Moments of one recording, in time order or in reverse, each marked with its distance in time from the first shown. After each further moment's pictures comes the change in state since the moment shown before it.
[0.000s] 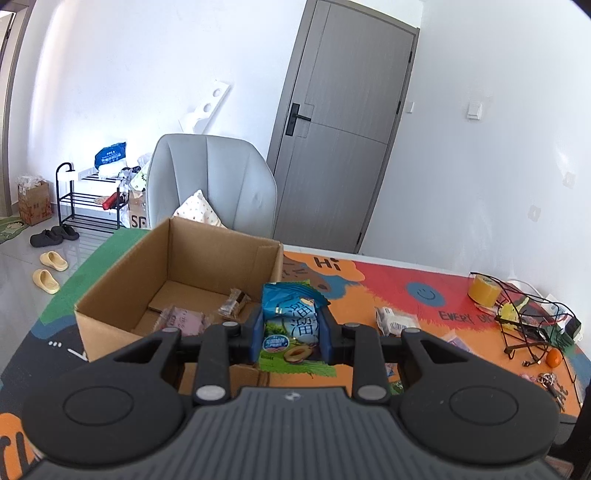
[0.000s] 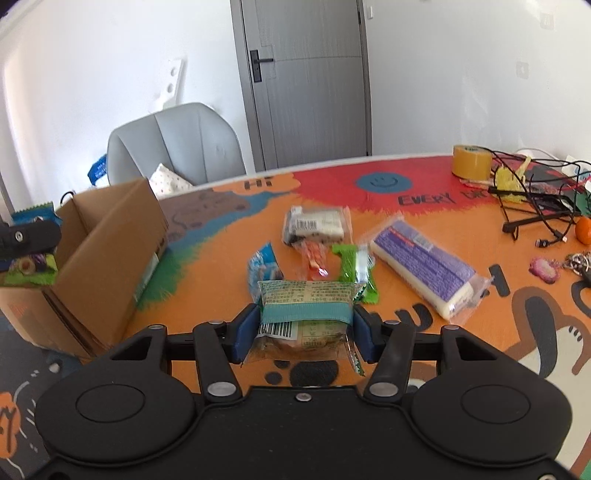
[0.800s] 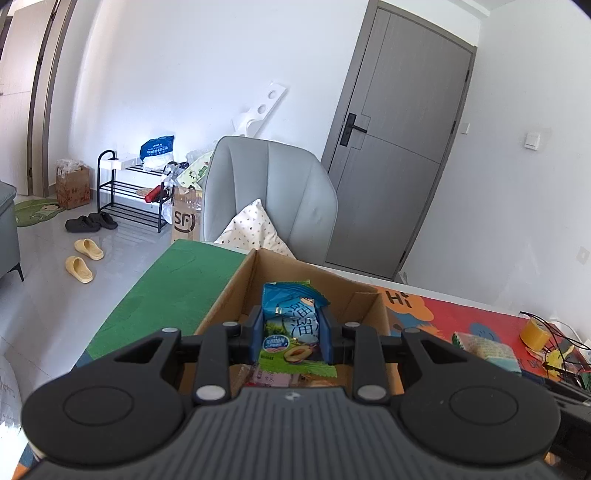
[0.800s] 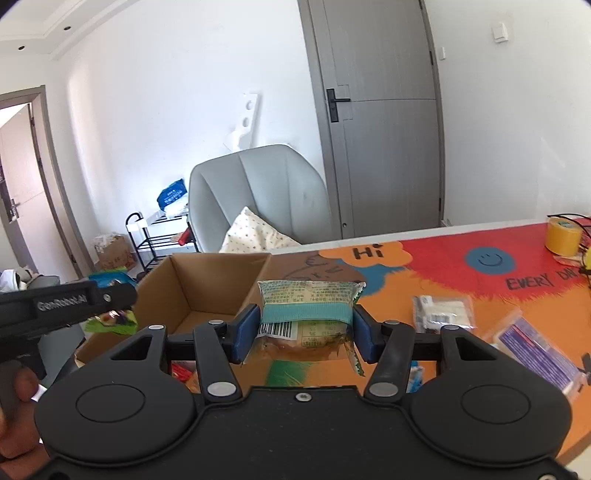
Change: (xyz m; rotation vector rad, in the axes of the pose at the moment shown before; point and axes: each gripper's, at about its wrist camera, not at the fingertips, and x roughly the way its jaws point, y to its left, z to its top) left arm 0.034 0.076 0.044 -0.103 -0.001 0.121; right arm 0.003 0.082 0.057 -0.082 -0.114 0.213
